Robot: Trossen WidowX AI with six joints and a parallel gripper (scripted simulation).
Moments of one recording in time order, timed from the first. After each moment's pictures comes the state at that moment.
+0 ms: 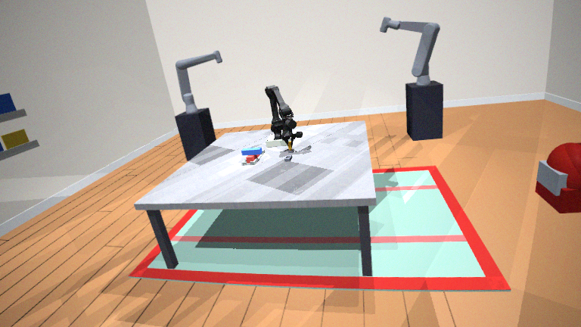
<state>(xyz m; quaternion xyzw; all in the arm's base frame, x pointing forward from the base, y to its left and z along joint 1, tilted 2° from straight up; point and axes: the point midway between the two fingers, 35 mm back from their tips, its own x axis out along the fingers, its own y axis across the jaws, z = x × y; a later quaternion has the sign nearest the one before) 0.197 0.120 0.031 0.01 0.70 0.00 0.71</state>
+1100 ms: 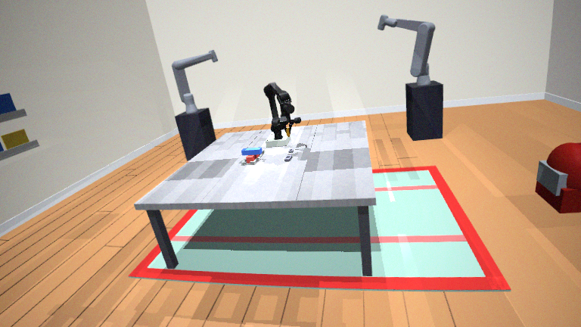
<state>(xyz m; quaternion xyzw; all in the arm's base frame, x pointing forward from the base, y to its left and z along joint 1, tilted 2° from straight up) 0.197 0.121 0.131 0.01 0.70 0.00 0.72</state>
